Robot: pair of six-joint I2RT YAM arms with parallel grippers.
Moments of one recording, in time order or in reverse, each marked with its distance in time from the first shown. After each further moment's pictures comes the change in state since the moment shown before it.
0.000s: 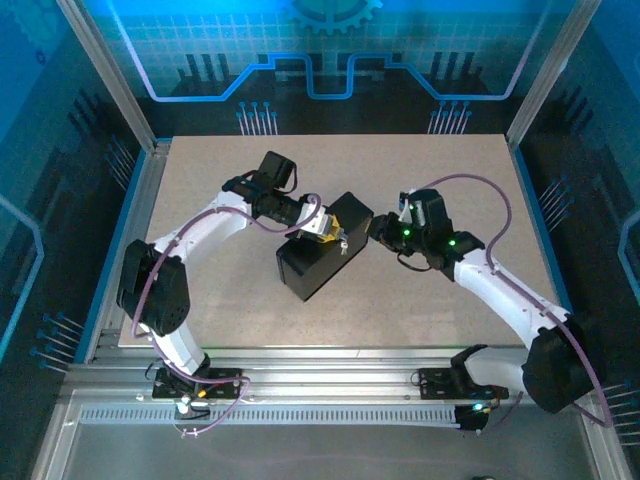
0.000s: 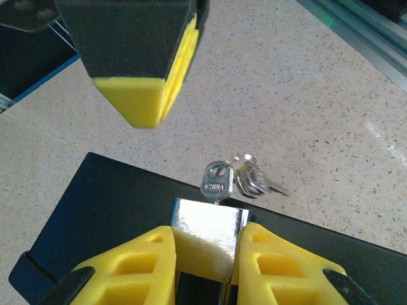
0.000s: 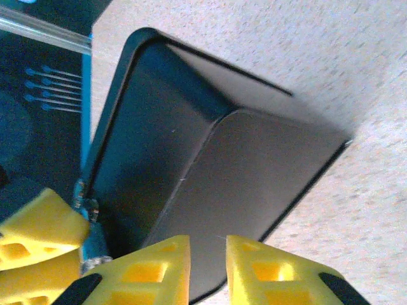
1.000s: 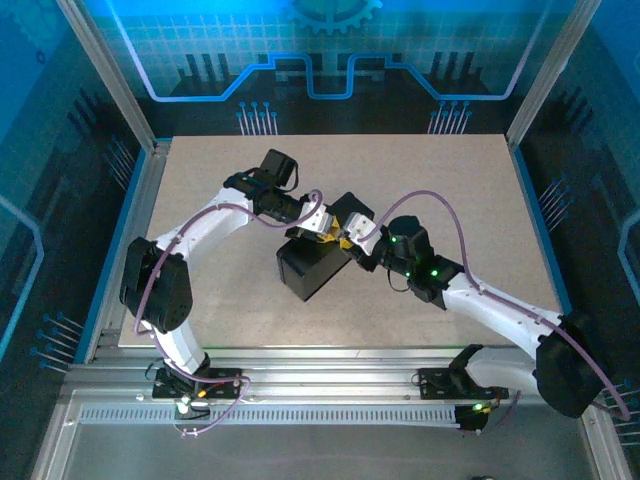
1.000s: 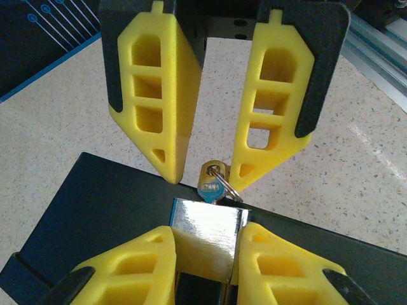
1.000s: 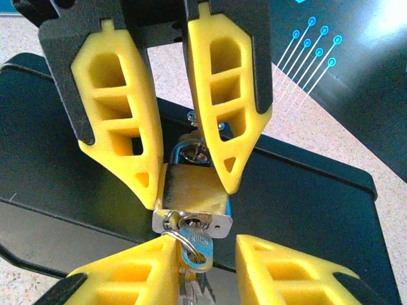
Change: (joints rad) left arm 0.000 0.020 0.042 -0.070 0.014 0.012; right arm 0.245 -0.047 -0.204 0.449 0.159 -1.220
